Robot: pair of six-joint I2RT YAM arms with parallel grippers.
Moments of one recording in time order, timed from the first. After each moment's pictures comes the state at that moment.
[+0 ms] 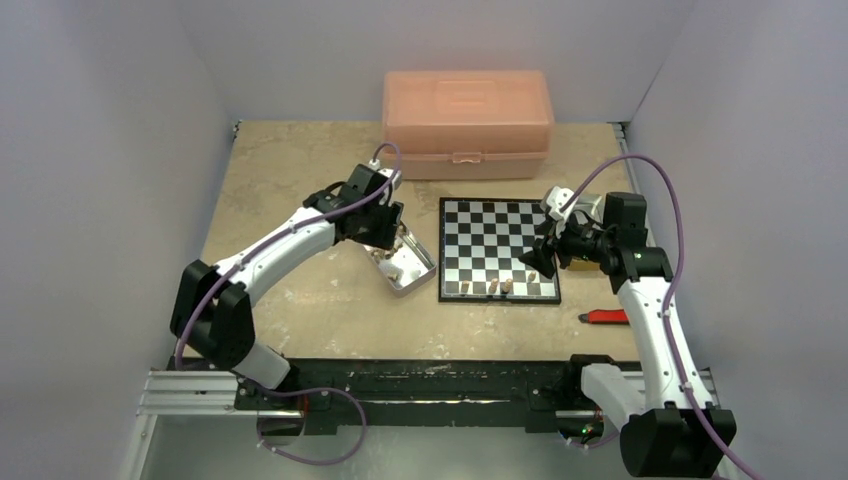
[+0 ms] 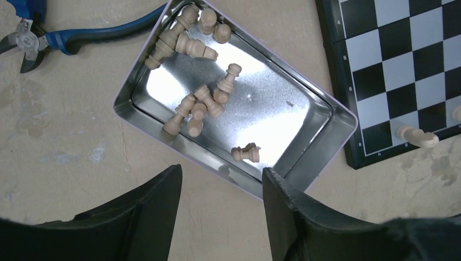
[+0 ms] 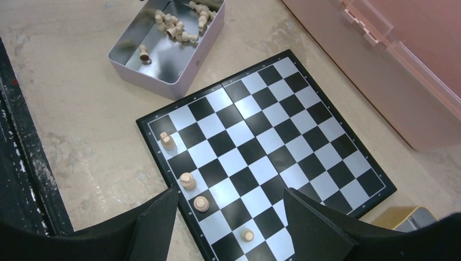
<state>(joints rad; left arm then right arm) -0.55 1.49 1.17 -0.65 -0.03 -0.26 -0.03 0.95 0.90 -0.68 -0.83 -0.70</state>
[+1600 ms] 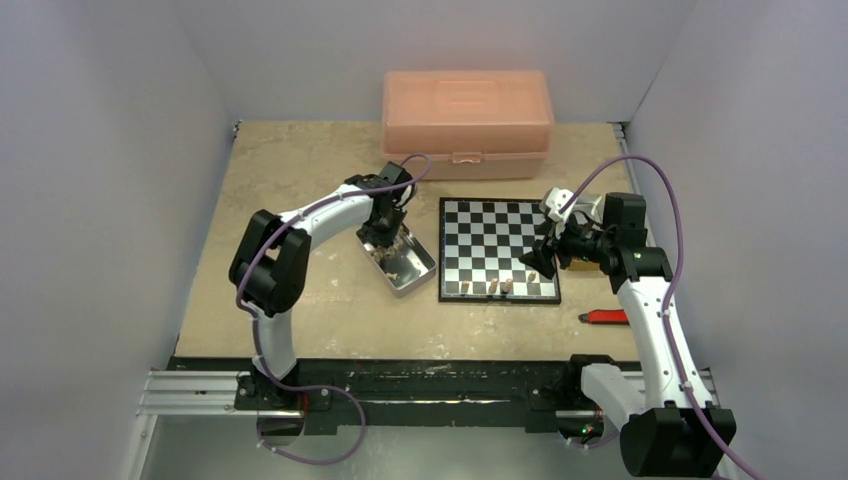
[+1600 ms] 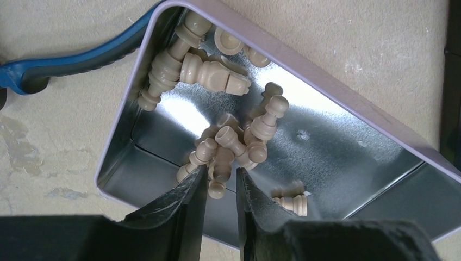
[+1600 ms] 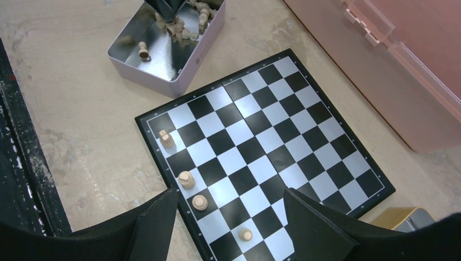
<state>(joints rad) -0.54 1.92 1.42 -0.77 -0.11 -0.13 -0.03 0.95 0.89 -0.69 -0.83 -0.72</state>
